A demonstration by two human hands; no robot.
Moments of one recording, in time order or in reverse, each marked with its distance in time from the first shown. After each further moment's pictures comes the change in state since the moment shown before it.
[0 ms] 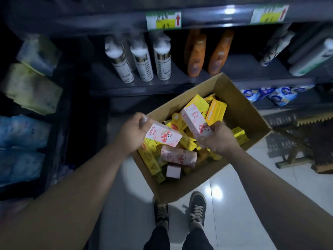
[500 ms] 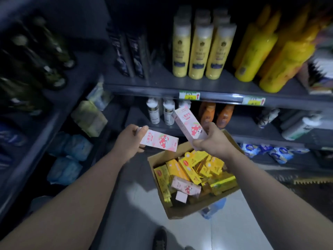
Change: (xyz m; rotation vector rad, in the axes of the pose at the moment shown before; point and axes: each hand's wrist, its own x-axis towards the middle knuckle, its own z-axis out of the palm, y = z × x) left_hand -0.109 0.088 -0.150 -0.347 0.306 -0.068; right_hand -0.106 -0.152 -0.103 0.214 -0.064 -0.395
